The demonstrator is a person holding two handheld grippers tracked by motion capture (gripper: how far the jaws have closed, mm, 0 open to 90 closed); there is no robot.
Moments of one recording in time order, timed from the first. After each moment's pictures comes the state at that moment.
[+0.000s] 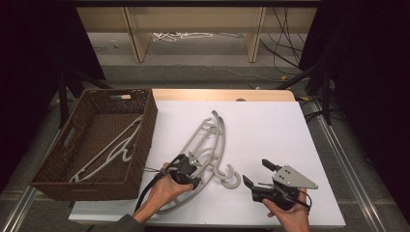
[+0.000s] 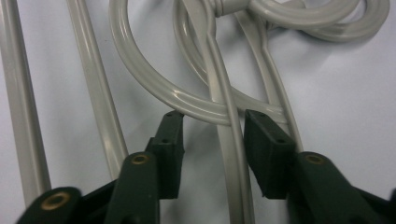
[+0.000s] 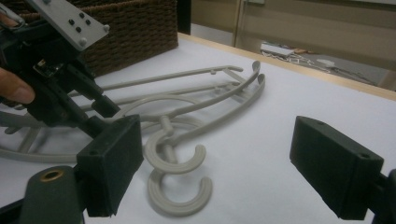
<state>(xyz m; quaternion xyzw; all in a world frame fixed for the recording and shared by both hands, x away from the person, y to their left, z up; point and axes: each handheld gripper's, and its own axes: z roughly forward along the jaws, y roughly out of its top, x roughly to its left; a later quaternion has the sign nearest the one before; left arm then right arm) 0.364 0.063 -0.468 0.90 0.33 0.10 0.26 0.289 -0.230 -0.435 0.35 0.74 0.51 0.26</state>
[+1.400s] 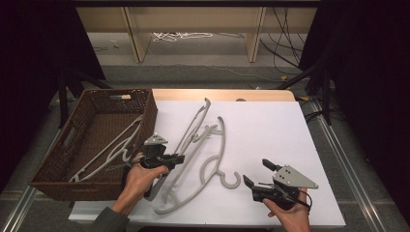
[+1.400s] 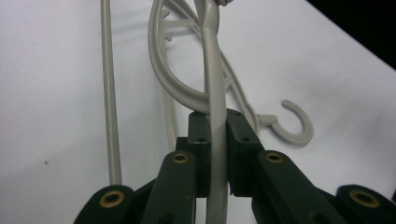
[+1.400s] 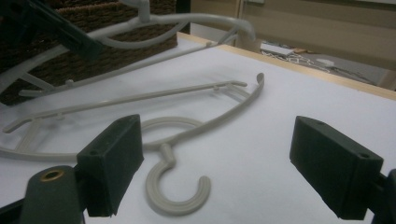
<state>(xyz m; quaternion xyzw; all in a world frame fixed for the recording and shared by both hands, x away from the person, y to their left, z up) 0.368 0.134 -0.415 0.78 0.44 0.06 0.45 0.290 -0.231 -0.435 0.35 0.74 0.51 0.26</state>
